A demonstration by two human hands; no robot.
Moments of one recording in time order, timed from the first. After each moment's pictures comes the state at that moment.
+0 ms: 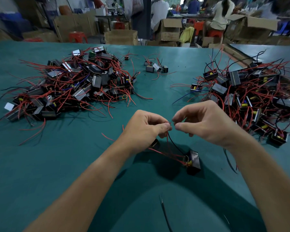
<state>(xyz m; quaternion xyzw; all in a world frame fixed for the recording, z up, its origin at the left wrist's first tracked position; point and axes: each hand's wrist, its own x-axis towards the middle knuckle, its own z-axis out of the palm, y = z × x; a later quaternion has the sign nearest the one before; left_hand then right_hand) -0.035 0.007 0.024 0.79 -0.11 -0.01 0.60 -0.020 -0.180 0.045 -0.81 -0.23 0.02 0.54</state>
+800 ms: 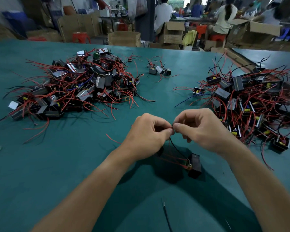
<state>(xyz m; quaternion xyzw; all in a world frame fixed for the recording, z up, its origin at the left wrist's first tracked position) -0.033 0.007 0.013 0.83 -0.15 0.05 0.53 -0.019 -0.170 0.036 -0.82 -0.21 0.00 0.52</state>
